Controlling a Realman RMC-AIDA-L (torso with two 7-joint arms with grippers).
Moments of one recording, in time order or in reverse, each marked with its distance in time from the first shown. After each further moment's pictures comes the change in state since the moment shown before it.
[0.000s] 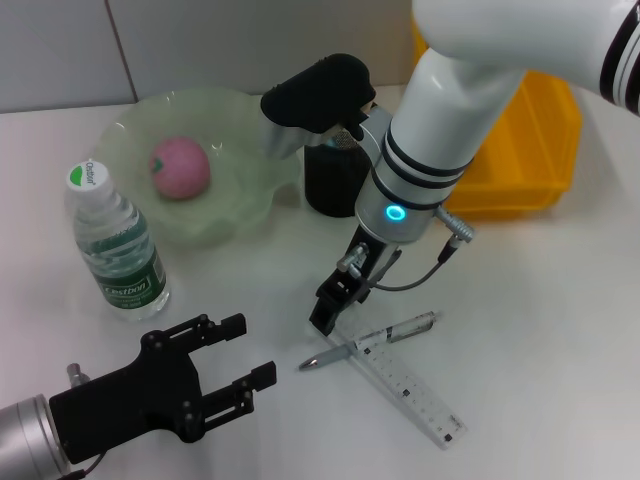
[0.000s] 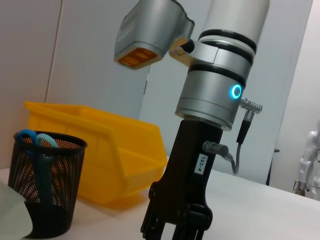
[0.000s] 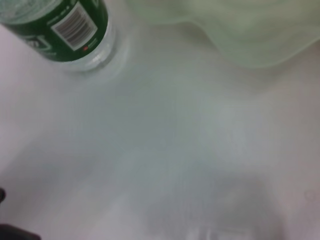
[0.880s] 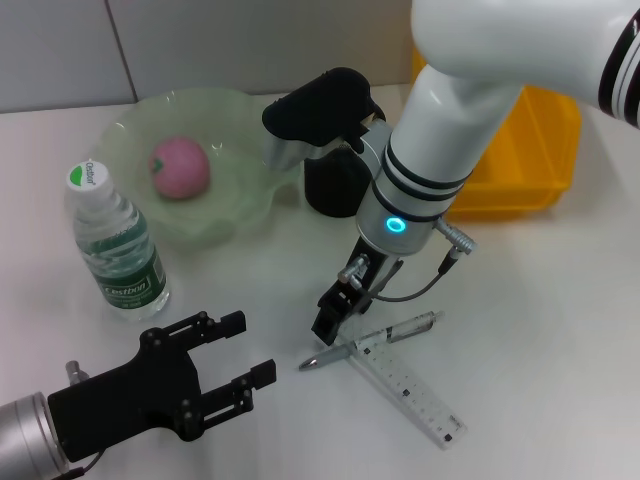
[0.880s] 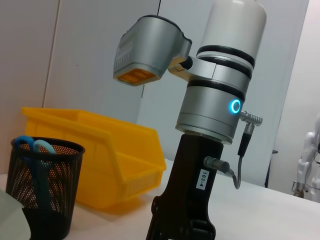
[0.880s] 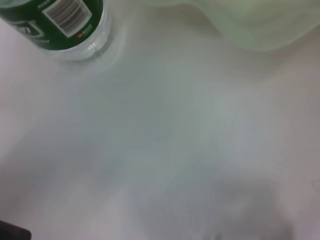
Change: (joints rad) left arm 0.003 0.000 0.000 0.013 0.000 0.006 0.000; right arm -0.008 0.000 -0.048 0.011 0.030 0.019 0.017
